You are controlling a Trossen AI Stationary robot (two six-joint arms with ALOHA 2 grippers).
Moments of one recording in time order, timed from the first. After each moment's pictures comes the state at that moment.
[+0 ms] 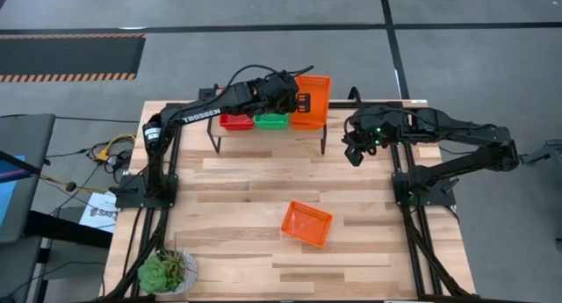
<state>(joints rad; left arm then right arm) 0.33 1.95 1.99 -0.80 -0.31 -0.94 -0.14 1.10 1.25 -0.98 0.22 0.42</state>
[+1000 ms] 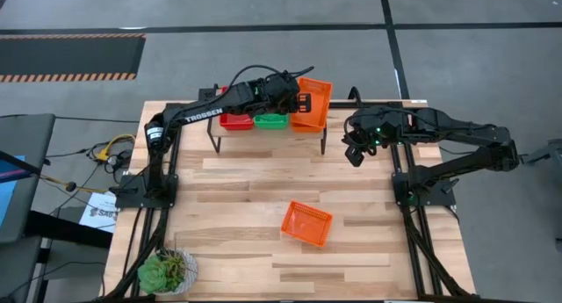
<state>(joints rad) 0.34 1.97 1.99 -0.80 -0.29 -0.96 -0.14 1.10 1.25 -0.98 0.21 0.39</state>
